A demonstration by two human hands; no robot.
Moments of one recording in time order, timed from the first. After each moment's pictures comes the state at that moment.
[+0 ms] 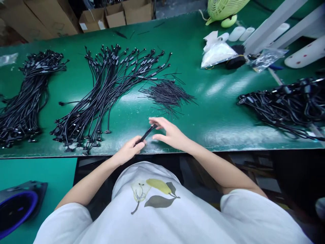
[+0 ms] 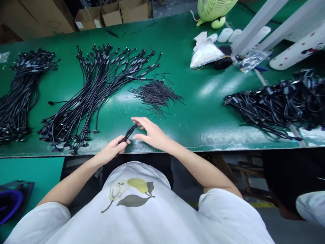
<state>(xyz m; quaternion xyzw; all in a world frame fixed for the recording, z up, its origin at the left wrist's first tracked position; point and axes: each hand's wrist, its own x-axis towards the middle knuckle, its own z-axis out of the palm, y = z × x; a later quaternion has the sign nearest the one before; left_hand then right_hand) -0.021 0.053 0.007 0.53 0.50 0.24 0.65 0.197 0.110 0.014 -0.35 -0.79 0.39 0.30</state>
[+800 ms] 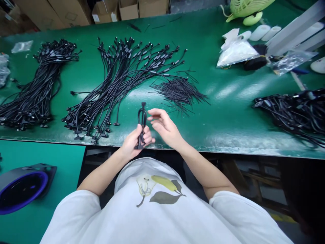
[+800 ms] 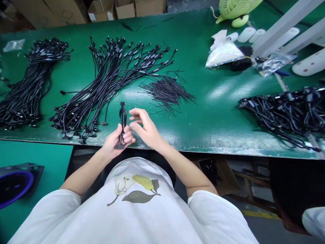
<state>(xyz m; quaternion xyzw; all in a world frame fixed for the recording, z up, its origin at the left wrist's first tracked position) -0.012 0.052 0.033 0.19 0.37 0.45 0.79 0.140 0.093 0.025 -0.33 -0.70 0.46 0.42</state>
